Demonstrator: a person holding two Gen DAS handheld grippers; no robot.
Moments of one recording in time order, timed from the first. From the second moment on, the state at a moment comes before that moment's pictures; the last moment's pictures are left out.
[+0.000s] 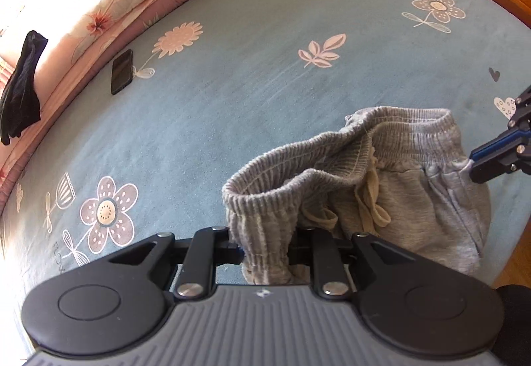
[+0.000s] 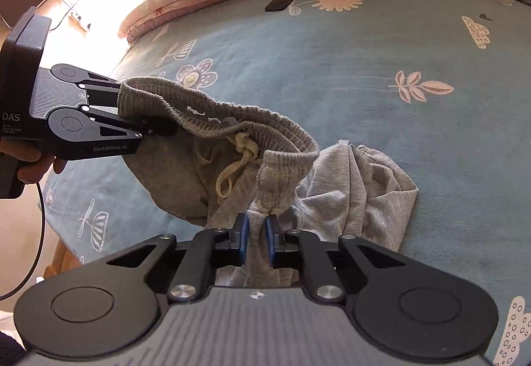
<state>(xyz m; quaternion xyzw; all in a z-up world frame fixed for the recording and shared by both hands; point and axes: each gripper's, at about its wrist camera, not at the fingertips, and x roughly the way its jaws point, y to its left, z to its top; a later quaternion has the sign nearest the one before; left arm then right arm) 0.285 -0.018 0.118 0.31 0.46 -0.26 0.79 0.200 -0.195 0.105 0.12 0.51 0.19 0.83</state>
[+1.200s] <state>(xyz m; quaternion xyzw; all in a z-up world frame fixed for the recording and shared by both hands) 0.280 0.049 0.167 0.31 0.40 -0.31 0.80 0.266 -0.155 -0.019 0.24 0.45 0.34 0.79</state>
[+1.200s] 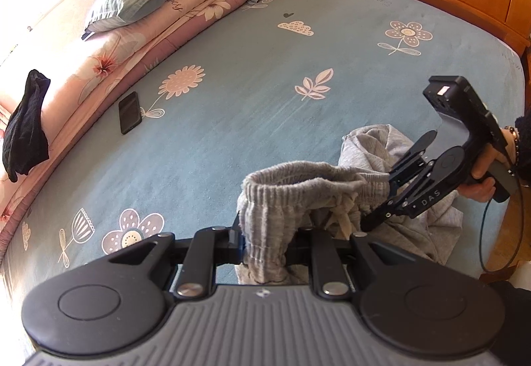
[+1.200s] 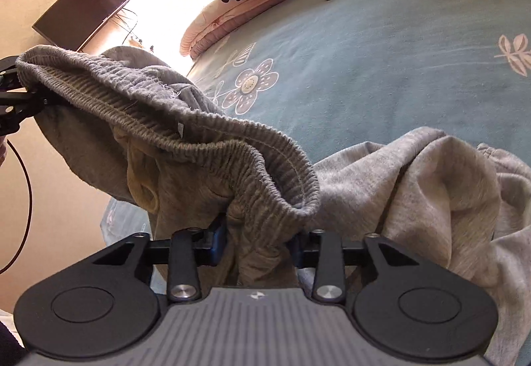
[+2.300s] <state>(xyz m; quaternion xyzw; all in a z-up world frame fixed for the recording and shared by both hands) 0.291 0.066 0.411 0.25 0.22 -0.46 0.82 0.138 -0.104 0.431 0.04 0.39 0.23 0.89</state>
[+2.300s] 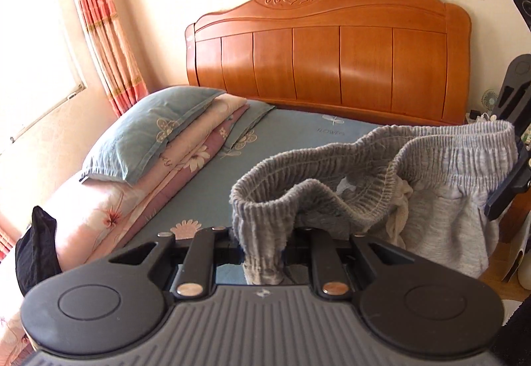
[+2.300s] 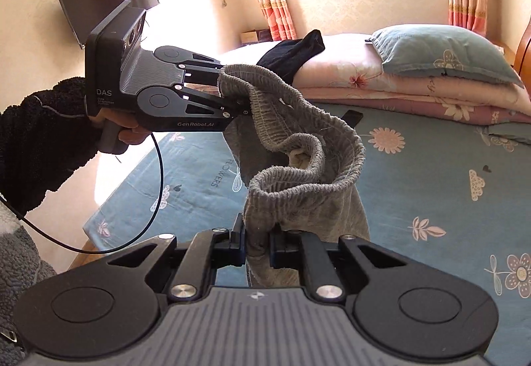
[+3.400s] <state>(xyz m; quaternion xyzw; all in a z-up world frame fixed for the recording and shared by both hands) 0.263 0.062 0.627 0.22 -0.01 -0.48 0.85 0.067 -0.054 0.670 0.03 0.17 0.21 0.96</state>
